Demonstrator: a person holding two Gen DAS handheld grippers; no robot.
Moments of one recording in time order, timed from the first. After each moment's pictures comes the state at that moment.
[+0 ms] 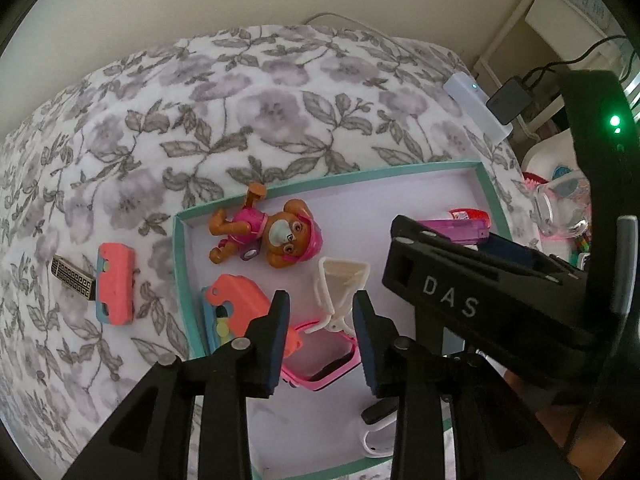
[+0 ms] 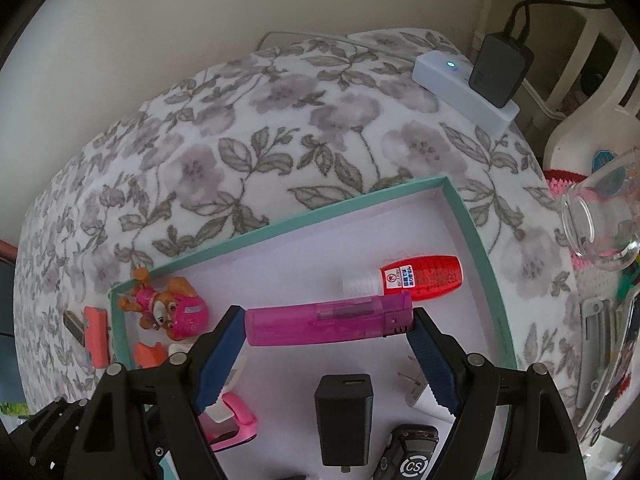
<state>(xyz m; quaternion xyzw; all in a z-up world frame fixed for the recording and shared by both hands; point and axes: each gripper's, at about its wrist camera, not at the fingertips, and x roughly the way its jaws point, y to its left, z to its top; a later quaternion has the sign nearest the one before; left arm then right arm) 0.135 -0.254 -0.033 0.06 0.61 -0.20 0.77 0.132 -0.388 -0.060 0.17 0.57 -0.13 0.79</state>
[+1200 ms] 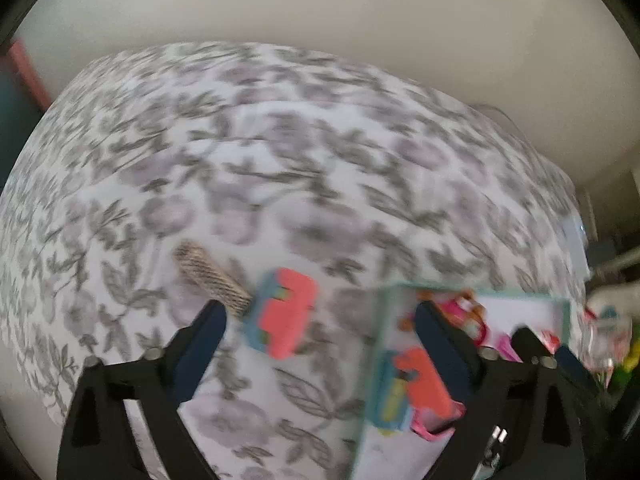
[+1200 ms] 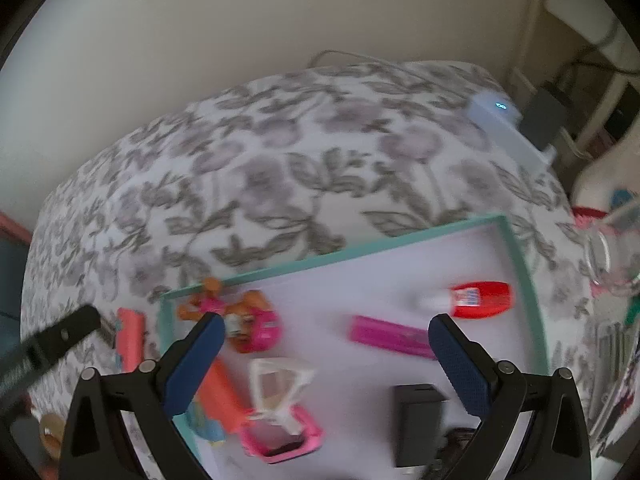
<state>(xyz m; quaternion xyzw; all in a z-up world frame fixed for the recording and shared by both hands) 0.198 -0.112 -0.021 -0.05 0.59 0.00 0.81 0.149 -0.339 -0.042 0.14 0.55 -0.09 0.82</state>
